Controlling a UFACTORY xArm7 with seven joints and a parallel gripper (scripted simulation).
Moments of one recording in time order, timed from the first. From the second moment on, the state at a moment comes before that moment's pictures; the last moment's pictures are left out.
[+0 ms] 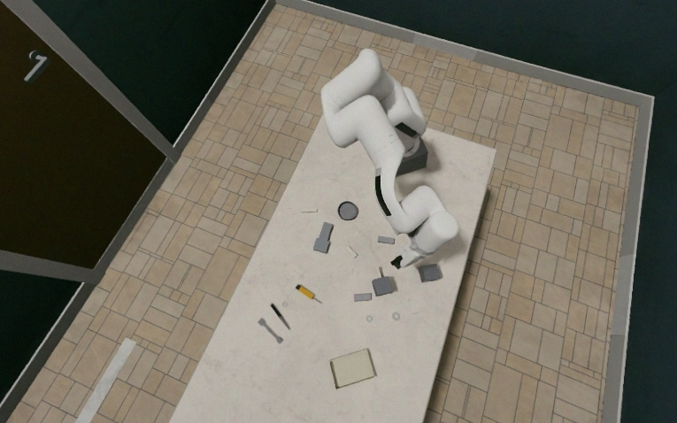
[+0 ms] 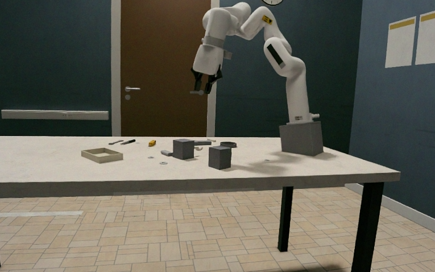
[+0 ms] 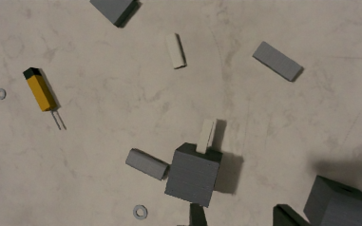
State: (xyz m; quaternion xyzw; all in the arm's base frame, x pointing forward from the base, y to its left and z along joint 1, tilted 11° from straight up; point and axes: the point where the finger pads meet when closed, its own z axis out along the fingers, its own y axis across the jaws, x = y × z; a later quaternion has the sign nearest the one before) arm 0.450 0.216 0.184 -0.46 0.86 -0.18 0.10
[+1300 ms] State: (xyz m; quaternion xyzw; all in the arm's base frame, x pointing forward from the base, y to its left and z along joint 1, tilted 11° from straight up) arm 0.460 0.205 0.149 -0.44 0.87 -0.18 0.09
